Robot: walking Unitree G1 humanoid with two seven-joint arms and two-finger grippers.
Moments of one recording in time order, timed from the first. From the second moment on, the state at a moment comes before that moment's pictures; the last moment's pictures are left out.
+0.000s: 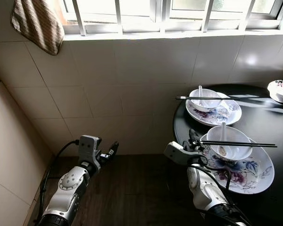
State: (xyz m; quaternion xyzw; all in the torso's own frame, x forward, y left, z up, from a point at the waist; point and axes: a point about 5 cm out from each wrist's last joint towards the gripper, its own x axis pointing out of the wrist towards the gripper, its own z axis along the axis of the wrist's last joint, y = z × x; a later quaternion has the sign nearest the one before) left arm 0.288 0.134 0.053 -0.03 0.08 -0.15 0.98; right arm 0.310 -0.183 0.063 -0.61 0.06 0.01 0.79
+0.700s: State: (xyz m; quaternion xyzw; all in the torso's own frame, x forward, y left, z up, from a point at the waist) left arm 0.288 0.130 0.049 -0.04 0.09 -0.15 0.98; right arm 0.312 -0.192 0.060 -0.63 0.04 -0.05 0.77
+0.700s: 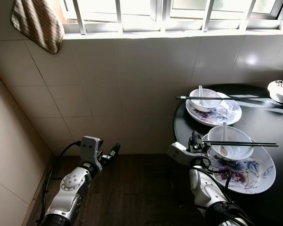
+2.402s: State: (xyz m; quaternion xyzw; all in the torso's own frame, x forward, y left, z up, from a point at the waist) left arm 0.294 0.132 0.052 -0.08 0.09 -0.14 0.98; right arm 0.307 -0.120 0.112 -0.65 -0.23 -0.01 0.72
